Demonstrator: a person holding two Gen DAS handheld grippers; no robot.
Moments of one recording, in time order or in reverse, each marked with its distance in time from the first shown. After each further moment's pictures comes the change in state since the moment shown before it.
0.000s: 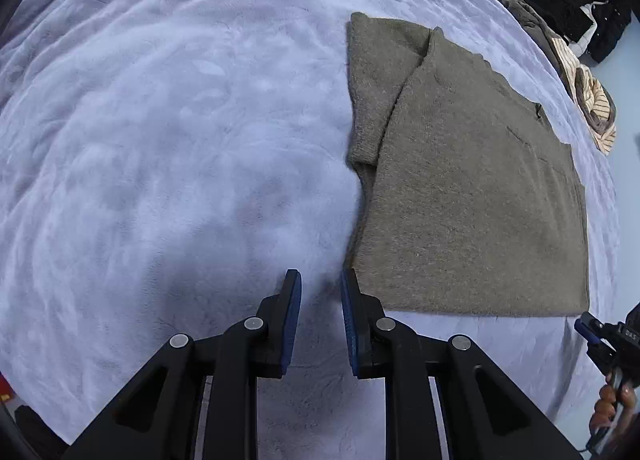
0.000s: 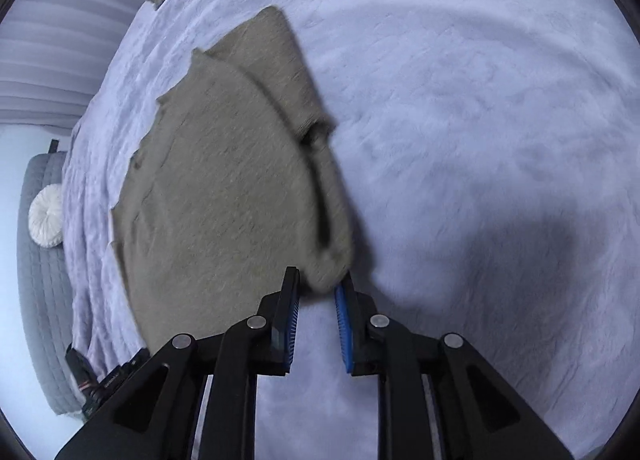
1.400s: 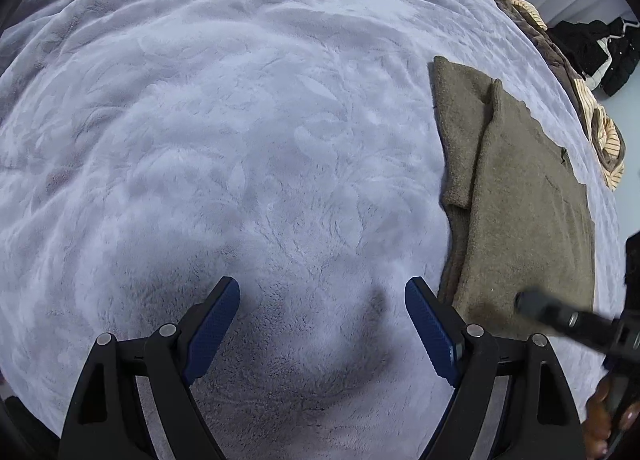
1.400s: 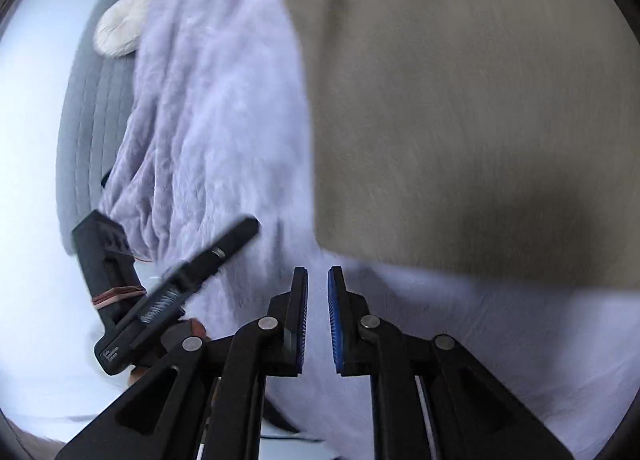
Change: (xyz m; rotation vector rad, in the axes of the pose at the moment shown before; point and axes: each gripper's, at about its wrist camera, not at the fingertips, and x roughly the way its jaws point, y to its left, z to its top) left arm -0.012 0.080 0.011 -0.079 -0.044 -0.004; right arm 0.180 0.252 -0.092 -0.480 0.297 0.139
